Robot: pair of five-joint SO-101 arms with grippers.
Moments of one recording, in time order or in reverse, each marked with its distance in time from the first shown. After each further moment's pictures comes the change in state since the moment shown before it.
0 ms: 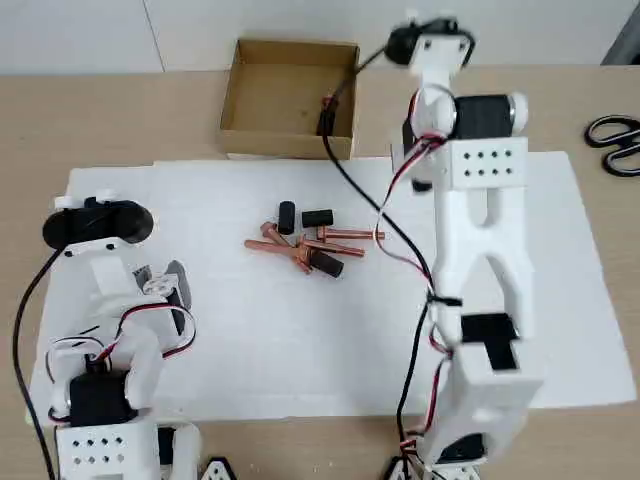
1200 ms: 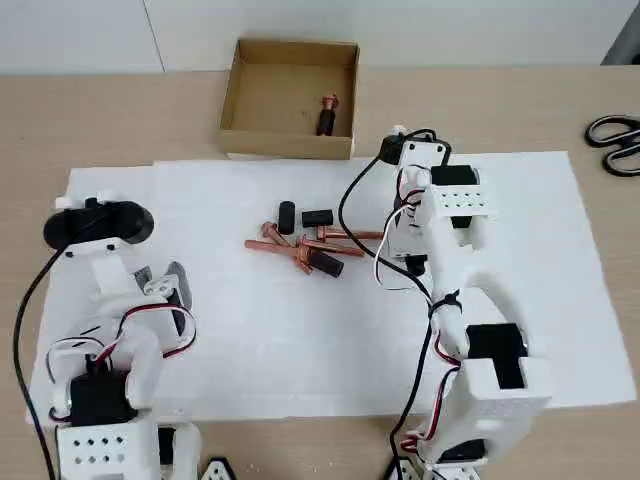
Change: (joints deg) left arm 0.0 0.0 0.5 0.0 0.0; right arm 1.3 -2.9 41.4 -23.7 0.9
